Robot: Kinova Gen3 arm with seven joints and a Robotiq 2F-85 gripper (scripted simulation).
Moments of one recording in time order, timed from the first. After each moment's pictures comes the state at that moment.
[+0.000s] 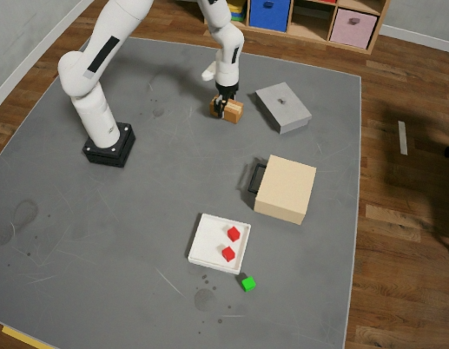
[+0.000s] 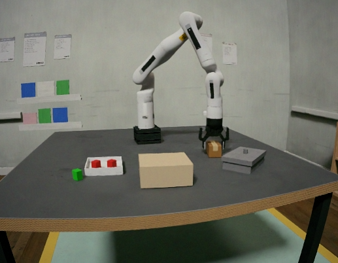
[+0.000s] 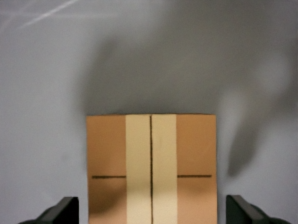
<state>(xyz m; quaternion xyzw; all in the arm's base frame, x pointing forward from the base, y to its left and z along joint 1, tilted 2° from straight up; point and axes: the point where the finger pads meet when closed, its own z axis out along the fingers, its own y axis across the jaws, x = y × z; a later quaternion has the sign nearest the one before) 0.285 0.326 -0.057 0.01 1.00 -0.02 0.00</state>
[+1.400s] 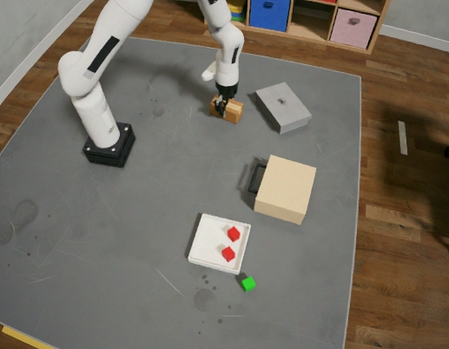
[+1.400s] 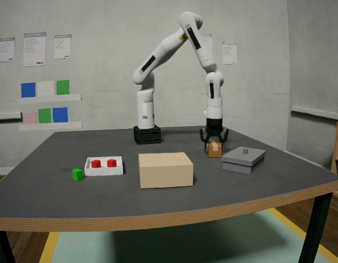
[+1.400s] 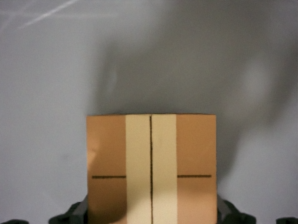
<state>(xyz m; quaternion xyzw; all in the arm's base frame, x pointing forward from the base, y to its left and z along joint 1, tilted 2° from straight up) 0.285 0.326 -0.057 0.01 1.00 -0.02 0.00</state>
